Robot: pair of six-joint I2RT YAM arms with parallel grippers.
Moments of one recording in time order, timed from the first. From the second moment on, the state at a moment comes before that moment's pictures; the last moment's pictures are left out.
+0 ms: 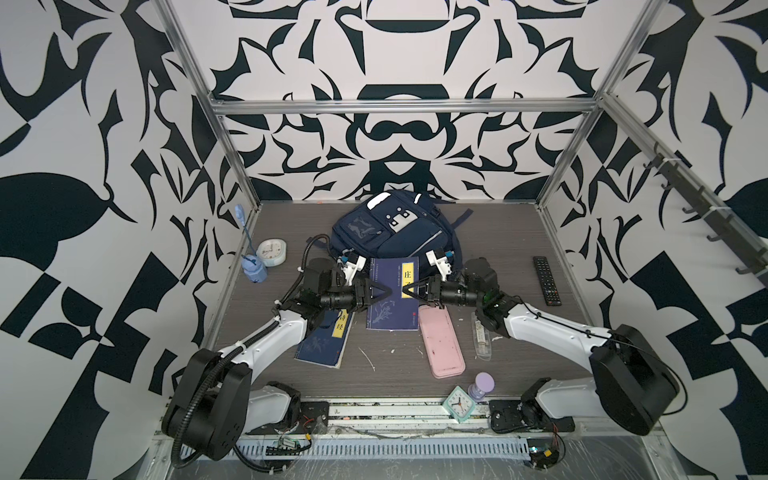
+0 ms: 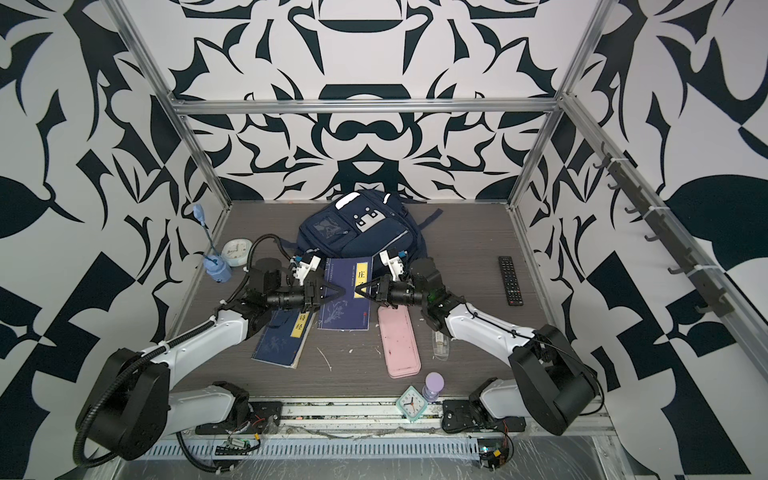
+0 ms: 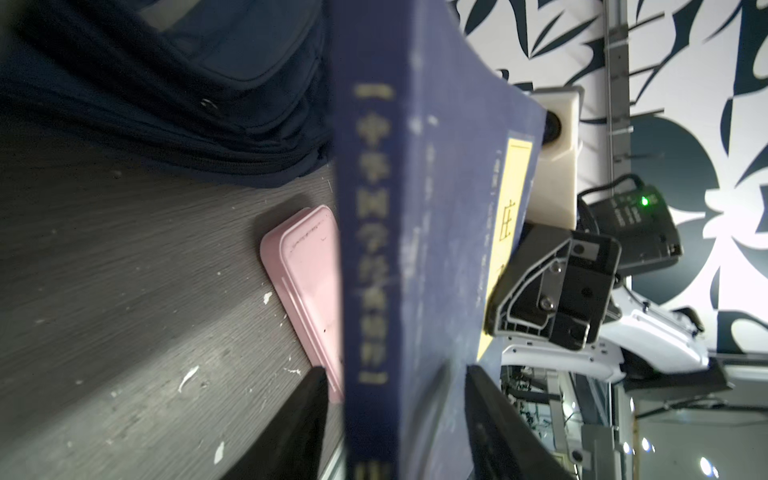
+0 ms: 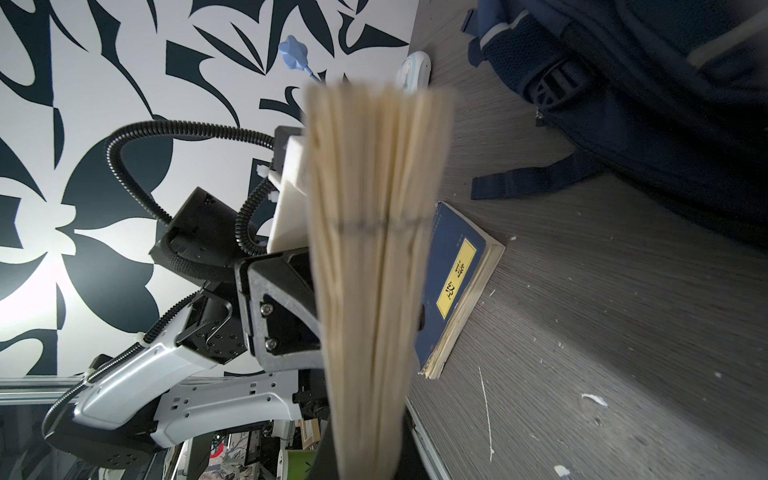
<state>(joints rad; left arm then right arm) -0.40 1.24 0.60 0.14 0.90 -0.85 0.58 1.33 0.65 0.41 -0.74 1.07</state>
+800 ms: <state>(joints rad) -0.53 1.59 1.21 -0.49 0.40 -0.44 0.22 1.07 0.81 -0.31 -0.40 0.86</state>
